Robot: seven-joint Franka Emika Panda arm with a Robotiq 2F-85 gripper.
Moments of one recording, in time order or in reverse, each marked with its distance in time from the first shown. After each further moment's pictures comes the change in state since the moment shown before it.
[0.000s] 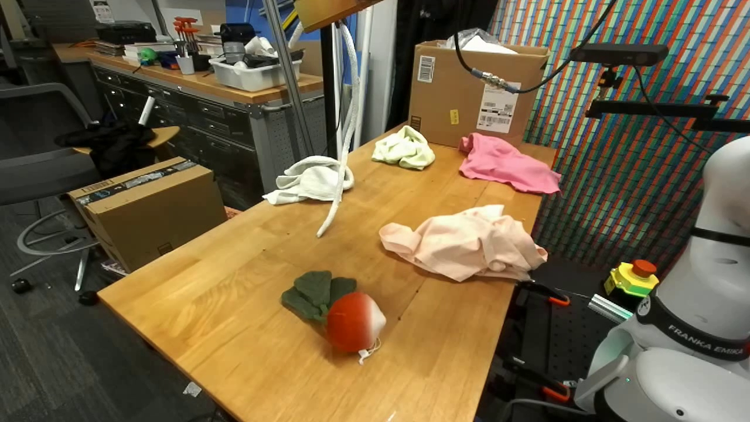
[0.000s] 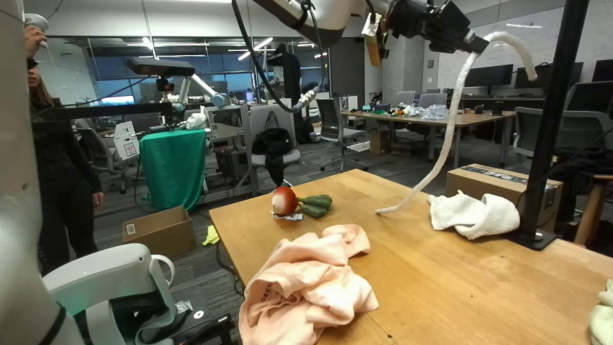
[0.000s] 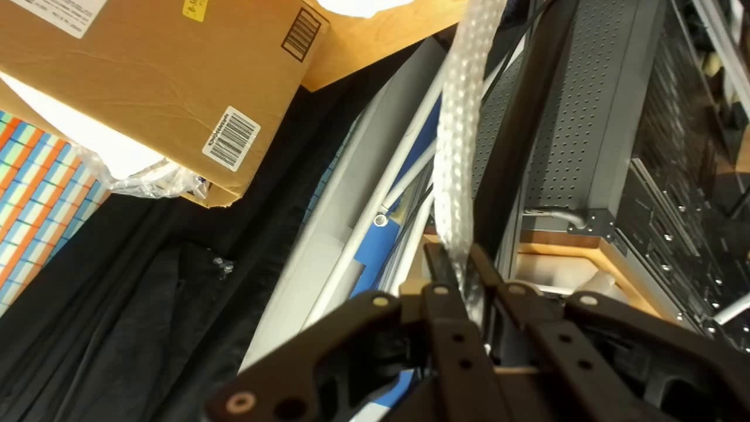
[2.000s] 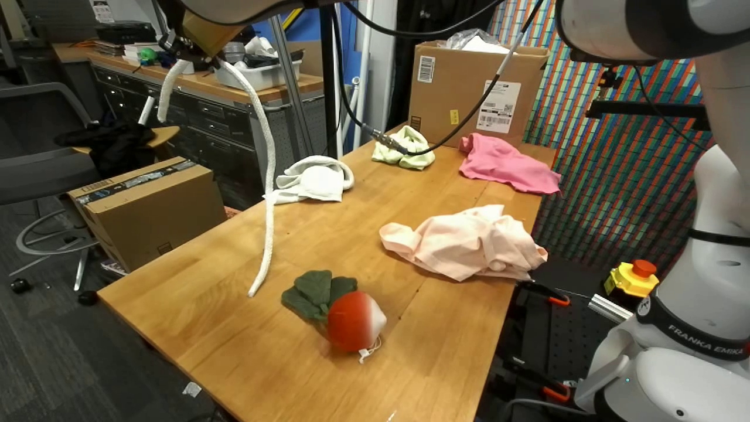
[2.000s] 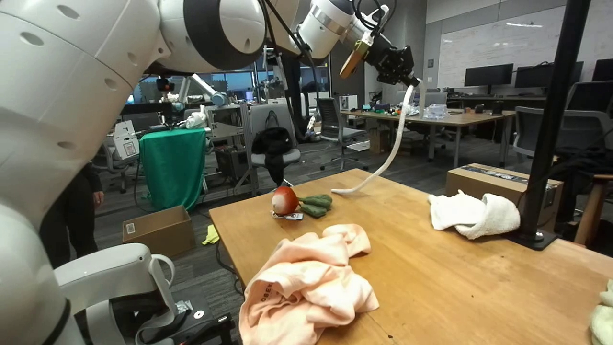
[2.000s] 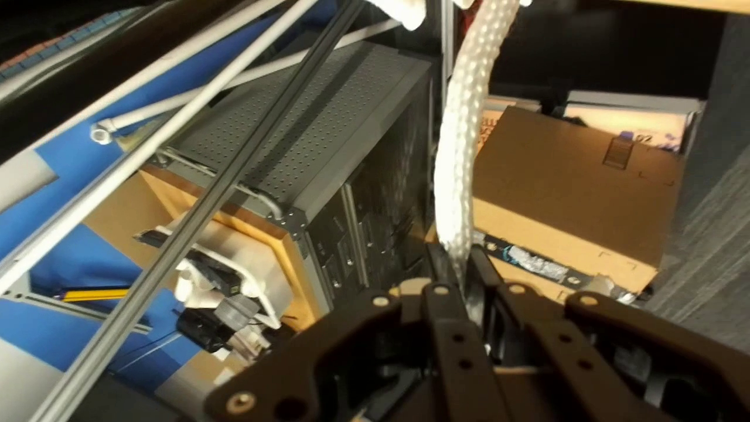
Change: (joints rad) arm 0.137 0.456 0.084 0.607 0.178 0.023 -0.645
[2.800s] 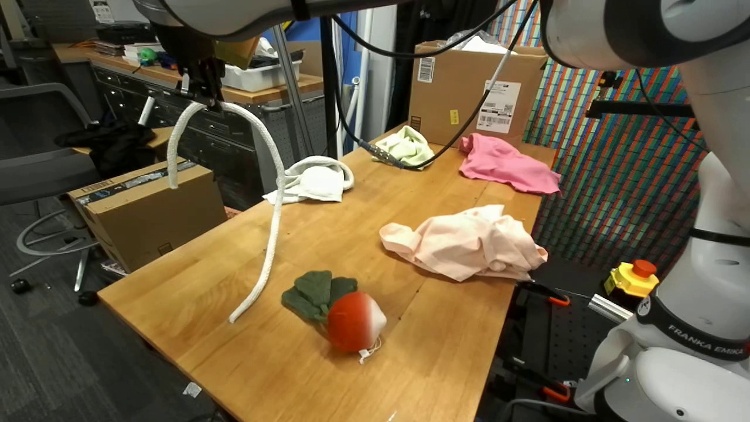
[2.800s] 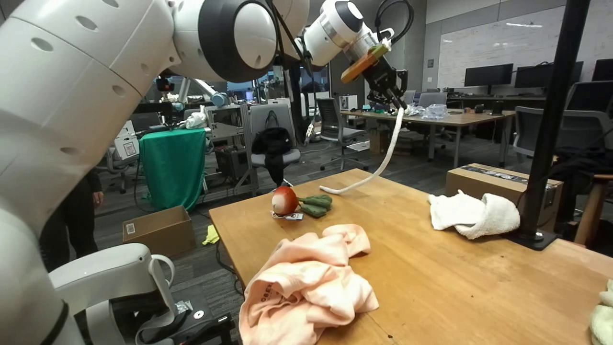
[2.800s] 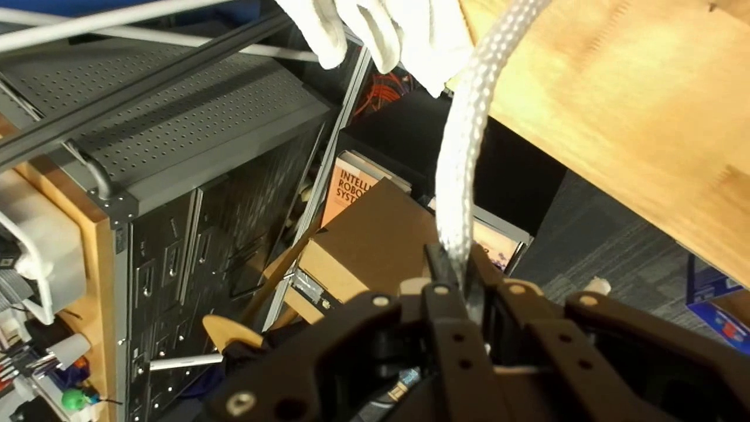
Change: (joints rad) arm -0.064 0.049 0.090 0.004 0.151 0.000 -0.464
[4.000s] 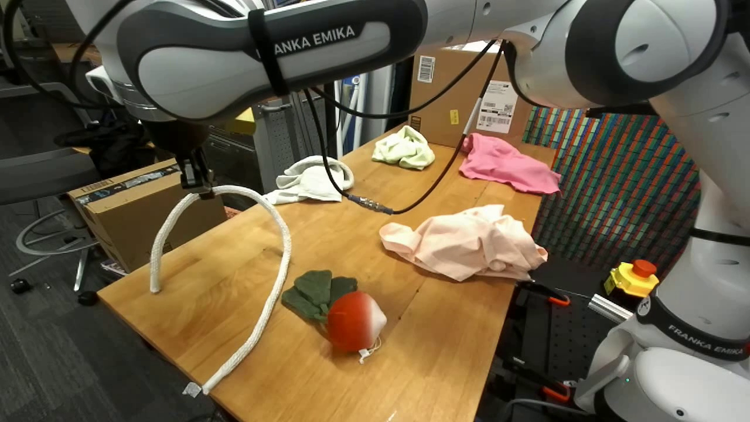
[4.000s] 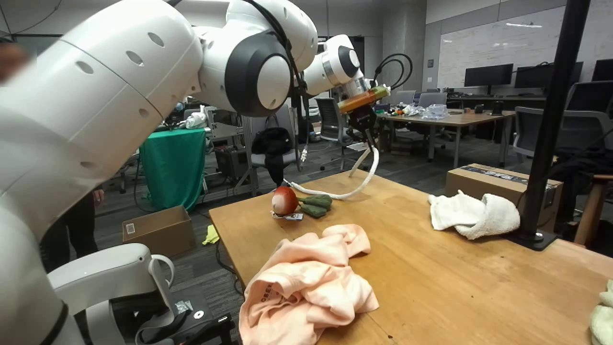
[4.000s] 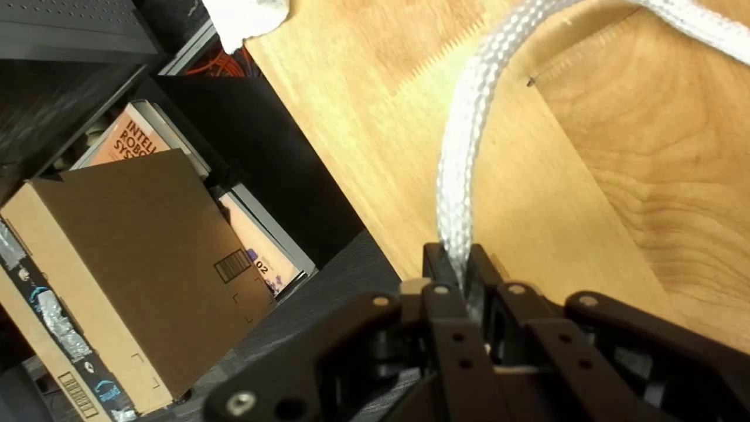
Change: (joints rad) arm -0.016 0.151 0.121 0.012 0.124 0.007 -0.402
